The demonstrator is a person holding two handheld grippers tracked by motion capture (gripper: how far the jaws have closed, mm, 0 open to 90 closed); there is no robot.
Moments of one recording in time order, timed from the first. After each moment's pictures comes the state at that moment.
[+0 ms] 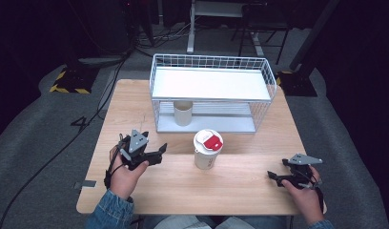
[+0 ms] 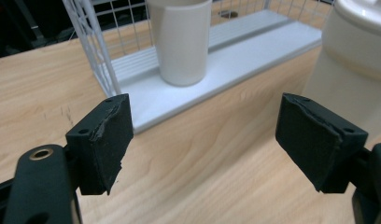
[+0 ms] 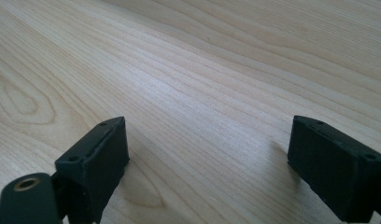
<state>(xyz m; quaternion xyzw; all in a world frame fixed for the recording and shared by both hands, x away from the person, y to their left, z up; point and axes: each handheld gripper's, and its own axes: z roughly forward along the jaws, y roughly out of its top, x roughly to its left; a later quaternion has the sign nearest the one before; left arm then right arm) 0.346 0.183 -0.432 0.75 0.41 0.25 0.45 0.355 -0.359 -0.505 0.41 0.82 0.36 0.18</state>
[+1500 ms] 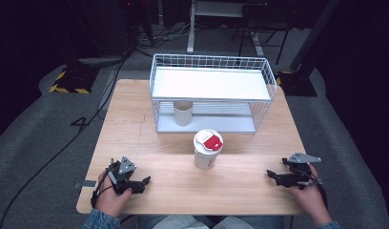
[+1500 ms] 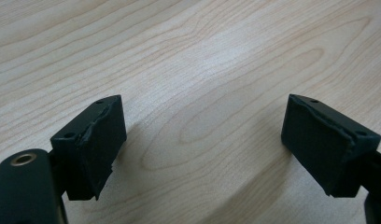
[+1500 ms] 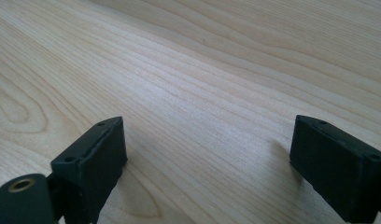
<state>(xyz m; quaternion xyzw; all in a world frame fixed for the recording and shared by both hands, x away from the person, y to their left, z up) 0.314 0.229 -0.504 0.82 0.43 0.16 0.33 0.359 -0.356 -0.505 0.43 0.81 0.35 0.18</state>
